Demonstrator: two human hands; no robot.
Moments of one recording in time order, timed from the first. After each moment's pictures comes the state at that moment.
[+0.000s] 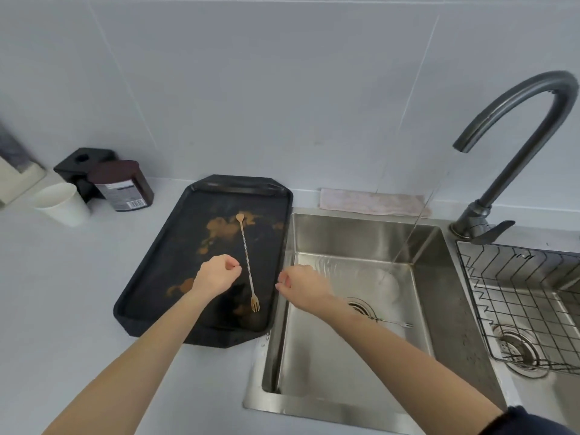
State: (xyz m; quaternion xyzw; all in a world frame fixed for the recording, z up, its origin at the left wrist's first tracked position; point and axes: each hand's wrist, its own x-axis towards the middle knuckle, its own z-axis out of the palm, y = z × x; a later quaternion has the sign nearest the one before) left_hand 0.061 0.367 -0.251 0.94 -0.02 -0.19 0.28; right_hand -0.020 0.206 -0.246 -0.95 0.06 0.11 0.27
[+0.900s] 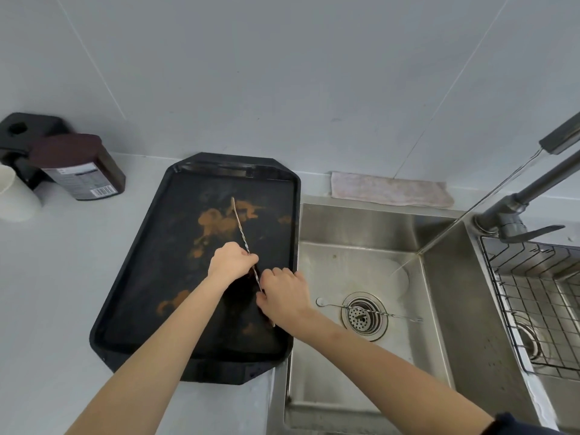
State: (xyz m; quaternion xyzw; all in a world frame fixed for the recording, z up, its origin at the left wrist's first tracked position) left_hand 0.131 0.340 -0.282 0.92 0.02 -0.27 0.28; right_hand 0.036 0.261 -0.286 -0.98 0.05 0.09 0.18
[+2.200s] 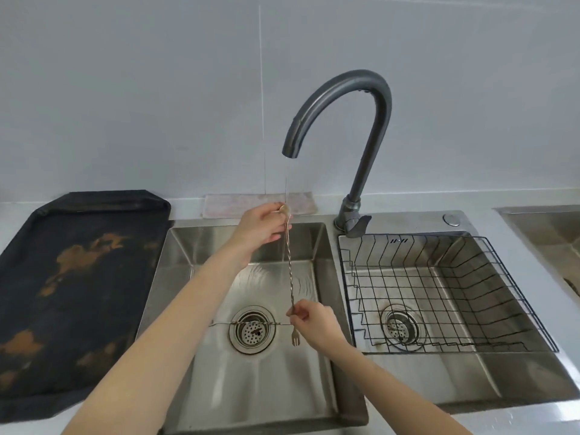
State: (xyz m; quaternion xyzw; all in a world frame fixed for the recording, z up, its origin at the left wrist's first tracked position) left_hand -0.004 0.068 -0.168 0.72 -0.14 -0.32 0.60; right_hand -0.147 0.000 -0.286 -0.85 0.29 0.08 0.44
